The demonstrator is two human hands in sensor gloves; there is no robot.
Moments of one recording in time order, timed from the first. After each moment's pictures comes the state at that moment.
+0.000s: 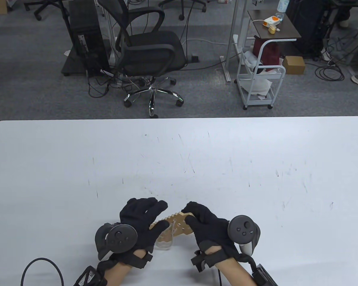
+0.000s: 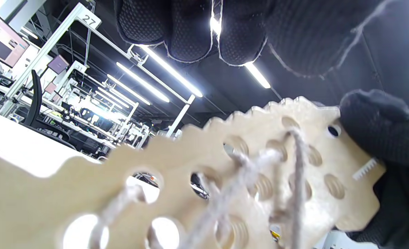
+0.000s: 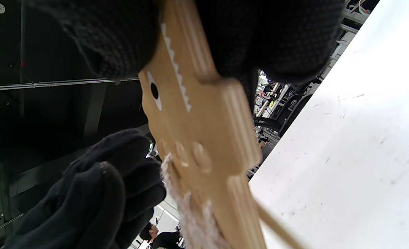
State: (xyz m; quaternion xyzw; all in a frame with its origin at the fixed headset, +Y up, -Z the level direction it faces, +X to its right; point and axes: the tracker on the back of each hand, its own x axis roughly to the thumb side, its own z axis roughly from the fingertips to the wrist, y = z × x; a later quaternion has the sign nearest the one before) left_hand -0.188 -0.694 -0.270 0.17 -0.21 0.30 0.92; right_hand 0.094 -0.724 -0.282 0.14 -0.12 0.80 0.57
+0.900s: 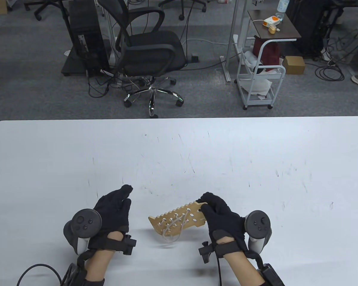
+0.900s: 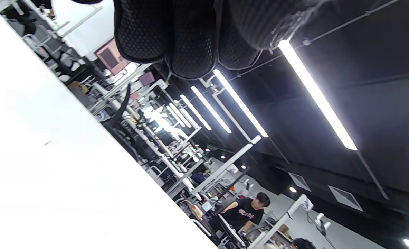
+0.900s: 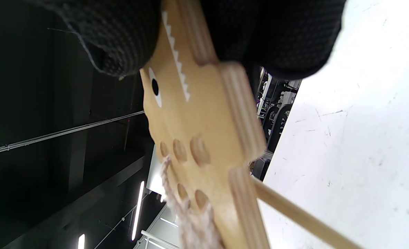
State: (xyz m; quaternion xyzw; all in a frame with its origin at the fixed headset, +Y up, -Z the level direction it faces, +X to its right) left_hand -0.266 -0.708 -0.301 0.14 -0.03 0.43 0.89; right_hand 0.126 -0.729 -0.292 0.06 -0.12 0.75 0.65
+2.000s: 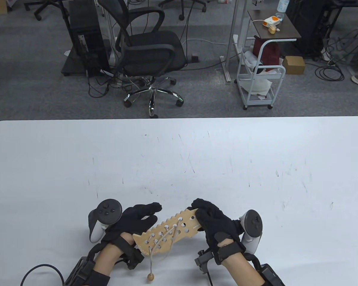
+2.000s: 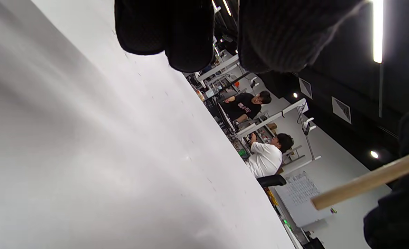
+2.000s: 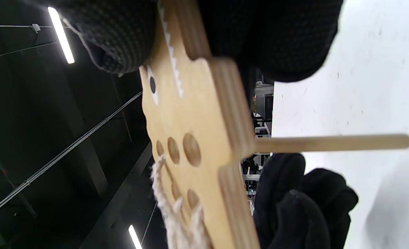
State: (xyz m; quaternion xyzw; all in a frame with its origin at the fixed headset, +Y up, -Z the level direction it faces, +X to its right) left_hand -0.218 -0.759 -0.323 -0.13 -0.14 0.46 0.87; right_hand 0.100 -0.736 -0.285 0.08 0.01 0.63 0.77
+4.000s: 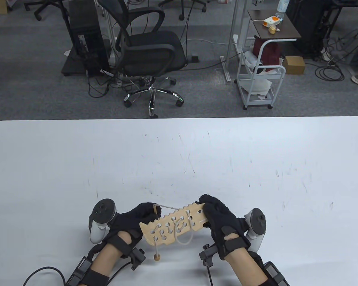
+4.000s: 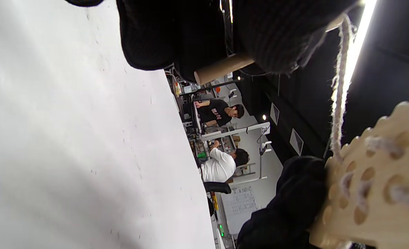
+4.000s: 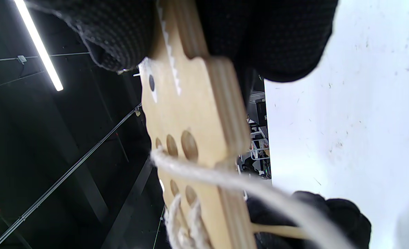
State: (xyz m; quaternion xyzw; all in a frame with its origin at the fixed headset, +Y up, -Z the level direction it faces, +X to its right) left_hand -0.223 -0.759 -0.324 -0.14 -0.14 0.60 0.78; right_hand 0.118 -0.742 -0.294 0.03 0.02 0.60 0.80
